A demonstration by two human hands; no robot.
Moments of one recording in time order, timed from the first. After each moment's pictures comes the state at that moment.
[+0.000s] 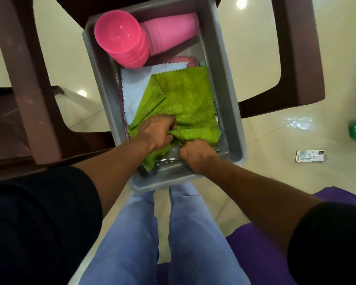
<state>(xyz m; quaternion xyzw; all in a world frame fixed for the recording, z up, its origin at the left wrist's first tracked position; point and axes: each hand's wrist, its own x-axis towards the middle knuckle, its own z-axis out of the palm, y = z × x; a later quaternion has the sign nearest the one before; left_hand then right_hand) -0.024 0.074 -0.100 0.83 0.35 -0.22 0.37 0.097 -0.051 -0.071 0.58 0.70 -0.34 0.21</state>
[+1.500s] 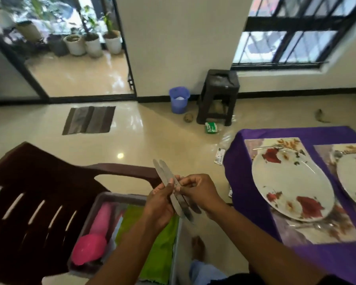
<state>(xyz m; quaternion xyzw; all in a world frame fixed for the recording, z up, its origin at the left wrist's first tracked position) 0.078 0.000 0.280 0.41 0.25 -0.22 0.85 0.091 -0.146 0.313 0.78 -0.13 -0.16 -0.59</state>
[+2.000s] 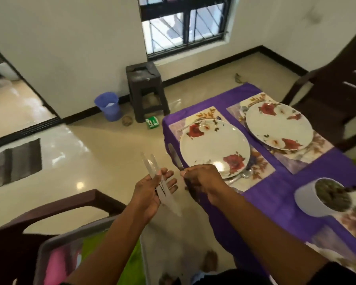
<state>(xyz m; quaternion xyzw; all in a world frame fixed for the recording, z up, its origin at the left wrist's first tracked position) 0.087 -0.154 0.290 0.51 0.17 -0.36 0.76 0.018 -0.327 0.342 0.60 -0.39 -0.07 -0.69</state>
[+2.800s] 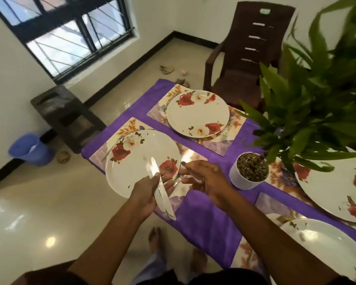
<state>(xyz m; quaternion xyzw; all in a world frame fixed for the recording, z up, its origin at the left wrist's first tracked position) 0.030 -0.393 0.298 0.55 0.07 -0.56 0.61 -0.128 -0.523 0.322 0.43 -0.40 0.15 -0.80</state>
